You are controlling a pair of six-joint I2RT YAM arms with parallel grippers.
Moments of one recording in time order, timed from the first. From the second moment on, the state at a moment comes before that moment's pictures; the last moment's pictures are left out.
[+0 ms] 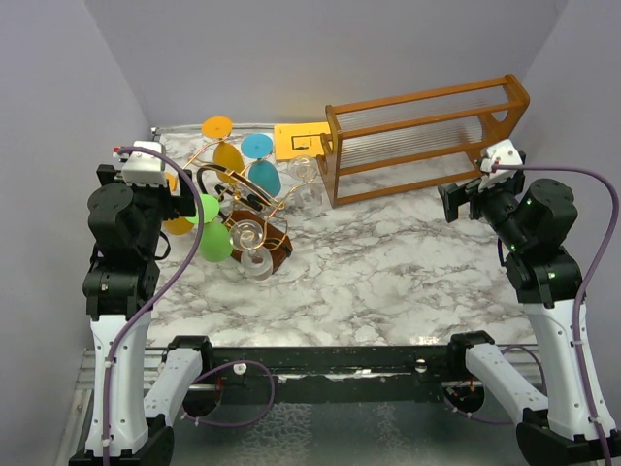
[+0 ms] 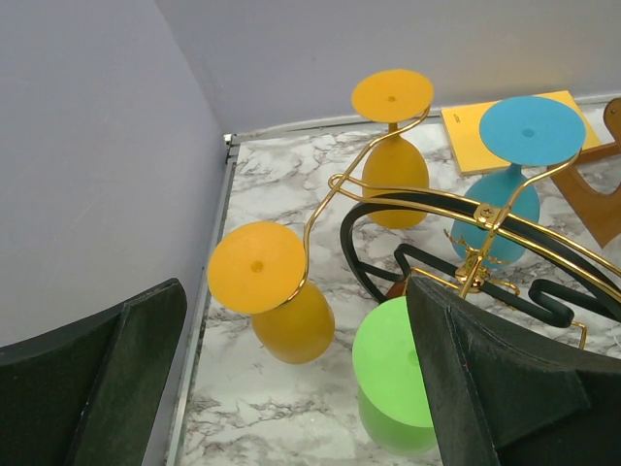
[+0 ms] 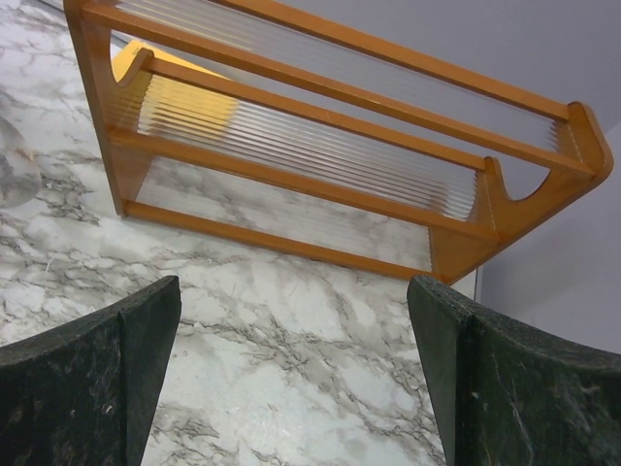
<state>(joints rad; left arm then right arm) -0.01 0.77 1.22 -0.58 -0.06 0.13 0.12 0.79 1.14 -0.47 -0.17 -0.32</state>
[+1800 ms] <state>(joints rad) -0.01 0.76 1.20 -0.59 -0.05 0.15 0.12 0.78 1.09 -0.47 -0.19 -0.33</state>
